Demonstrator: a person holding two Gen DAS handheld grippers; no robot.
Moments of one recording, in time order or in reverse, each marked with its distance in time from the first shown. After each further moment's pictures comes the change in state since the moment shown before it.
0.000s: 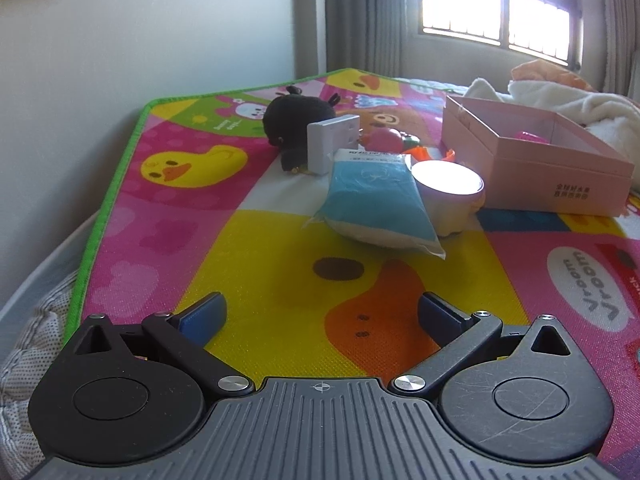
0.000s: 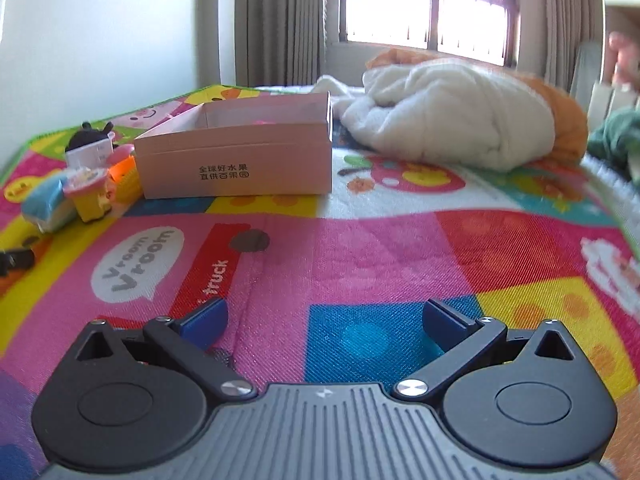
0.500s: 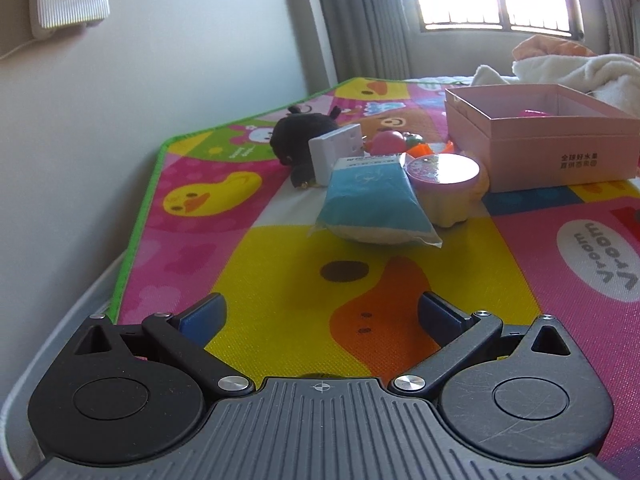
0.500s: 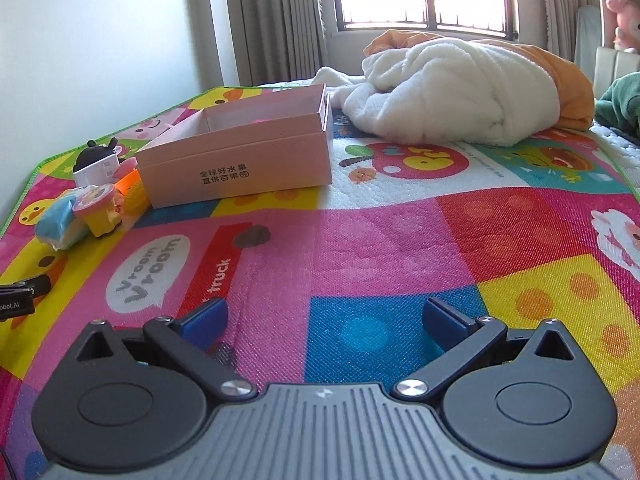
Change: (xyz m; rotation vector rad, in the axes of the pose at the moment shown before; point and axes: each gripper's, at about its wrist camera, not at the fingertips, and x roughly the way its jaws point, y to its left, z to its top) left arm -0.010 -0.025 -0.006 0.135 -0.051 0.131; right arm -0.001 -0.009 0.000 0.055 0.017 0.045
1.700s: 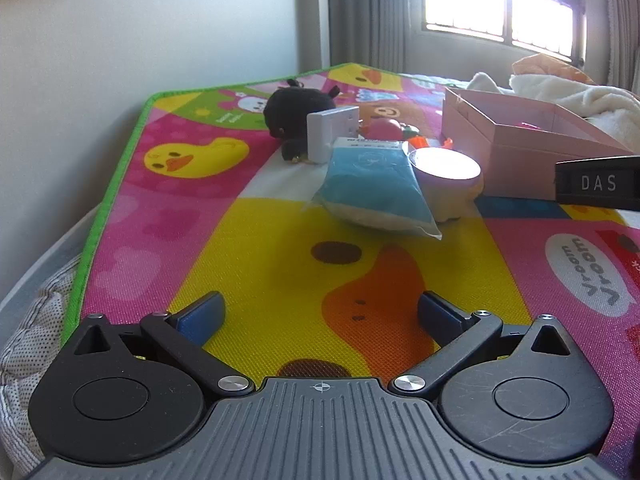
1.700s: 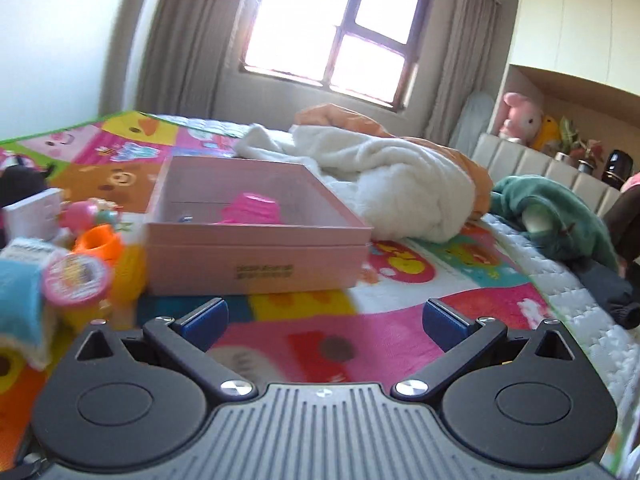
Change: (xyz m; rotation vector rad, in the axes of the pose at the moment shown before) left arm 0.011 0.023 -0.005 -0.146 0.066 -0.138; right arm 0.033 0.190 0.041 -0.075 -0.153 -0.507
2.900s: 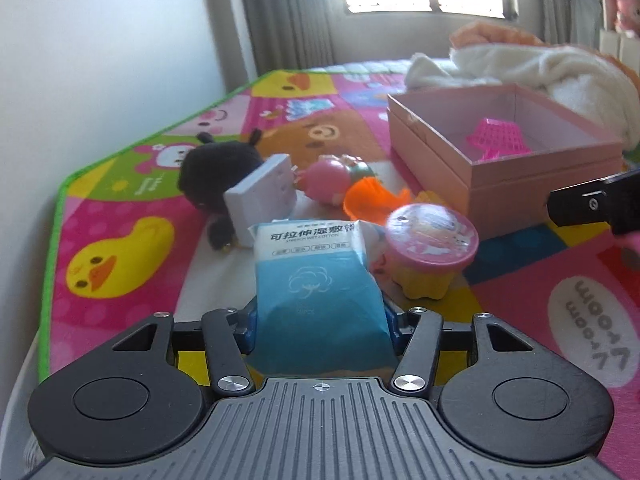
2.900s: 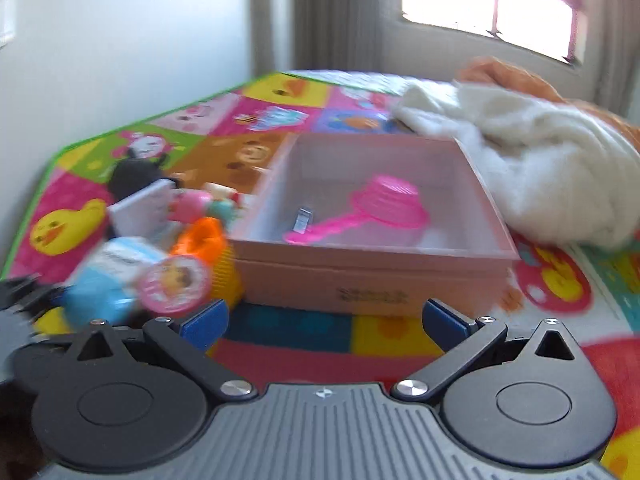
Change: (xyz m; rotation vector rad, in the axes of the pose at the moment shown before) left arm 0.047 -0.023 0.067 0.215 0.002 -0.112; right arm 0.071 -0.042 0.057 -0.028 0.233 0.535
